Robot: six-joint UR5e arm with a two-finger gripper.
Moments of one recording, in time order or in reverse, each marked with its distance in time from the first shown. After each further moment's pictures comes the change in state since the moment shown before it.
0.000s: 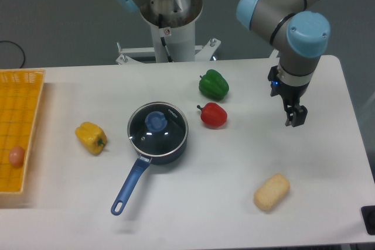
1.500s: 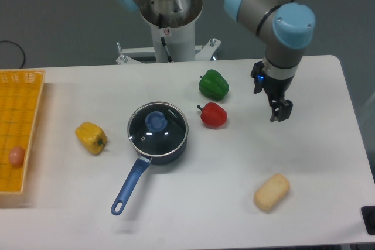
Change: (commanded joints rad) arm -0.092 0.081 -0.058 0.002 -0.058 -0.195
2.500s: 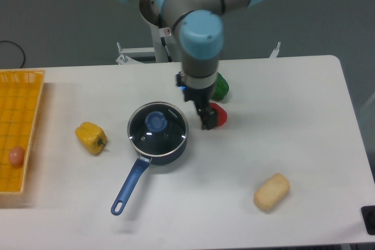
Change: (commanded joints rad) arm -0.319 0.017 -0.049 -0.029 0.005 -0.365
